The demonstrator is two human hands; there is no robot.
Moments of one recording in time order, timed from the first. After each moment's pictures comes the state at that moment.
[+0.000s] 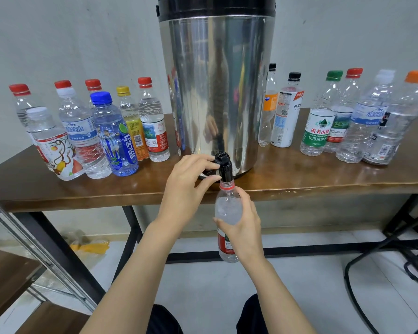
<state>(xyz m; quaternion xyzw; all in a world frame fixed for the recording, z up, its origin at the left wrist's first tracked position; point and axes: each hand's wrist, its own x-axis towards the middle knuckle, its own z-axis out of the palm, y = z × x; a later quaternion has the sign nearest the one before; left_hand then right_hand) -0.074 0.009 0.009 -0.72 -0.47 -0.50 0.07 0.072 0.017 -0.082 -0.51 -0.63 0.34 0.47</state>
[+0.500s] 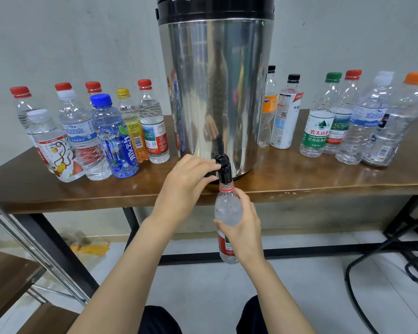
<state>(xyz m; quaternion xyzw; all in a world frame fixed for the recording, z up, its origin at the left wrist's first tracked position) -0.082 0.011 0.017 -0.77 -0.44 -0.43 0.13 0.073 0.020 -0.083 -0.50 -0.63 0.34 0.47</state>
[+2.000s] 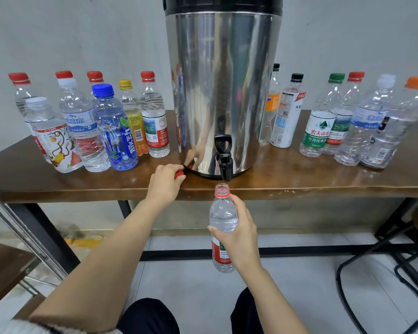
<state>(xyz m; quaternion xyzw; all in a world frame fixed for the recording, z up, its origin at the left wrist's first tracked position) -0.137 0.067 -0.029 -0.60 -0.75 -0.28 -0.05 0.071 0.003 -0.095 -0.51 -0.64 0.36 0.45</state>
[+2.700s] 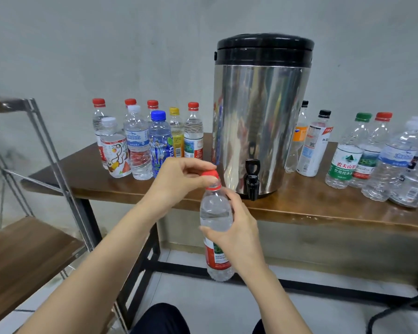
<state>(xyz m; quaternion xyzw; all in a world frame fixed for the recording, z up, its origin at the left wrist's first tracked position) -0.108 -0.073 0.098 -0.56 -0.57 -0.55 -0.25 0.039 -0.044 -0.003 -0.39 -0.75 0.31 0.43</state>
